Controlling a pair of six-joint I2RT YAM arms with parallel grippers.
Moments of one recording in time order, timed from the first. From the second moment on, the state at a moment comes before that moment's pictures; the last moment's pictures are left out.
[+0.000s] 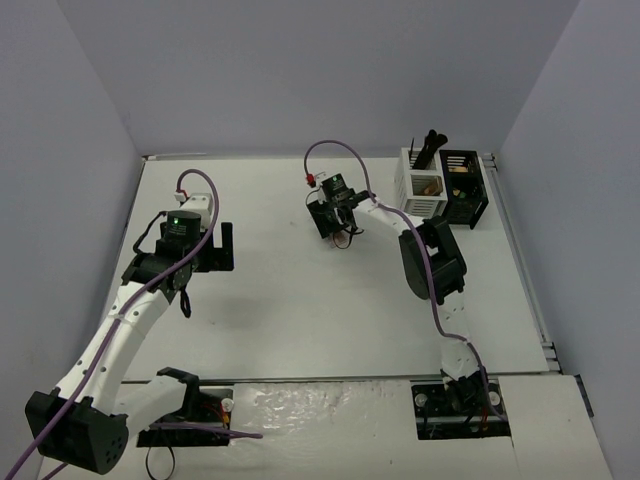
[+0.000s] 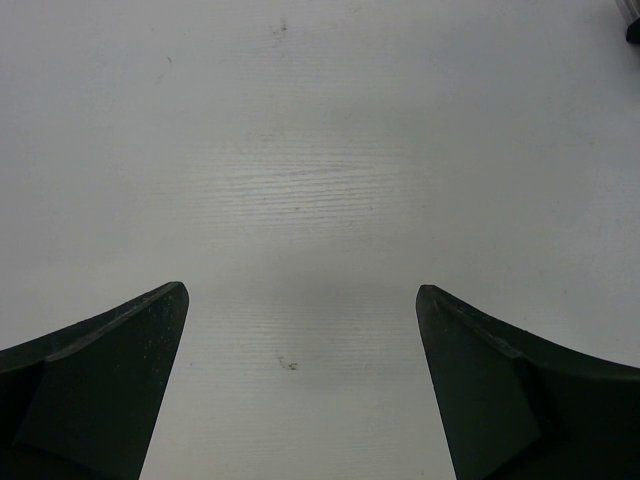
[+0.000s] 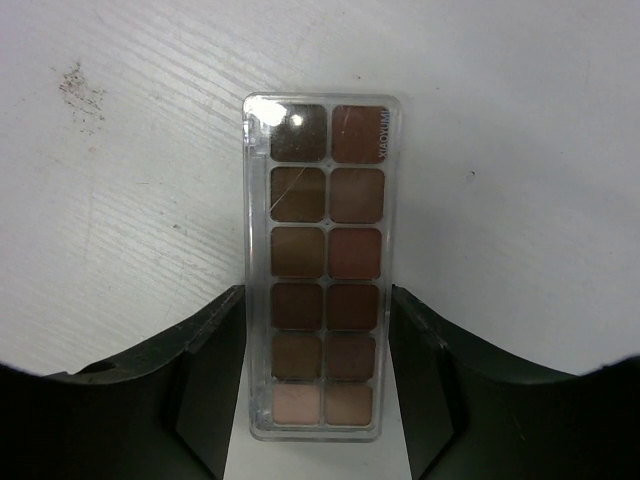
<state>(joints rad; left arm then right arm) -0.27 1.03 0.99 -0.70 -0.17 -0.18 0.55 2.26 1.70 -0.37 0.03 0.00</state>
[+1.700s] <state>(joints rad) -0.27 1.04 0.99 -0.70 -0.17 -0.18 0.30 1.80 1.18 0.50 0.95 0.15</state>
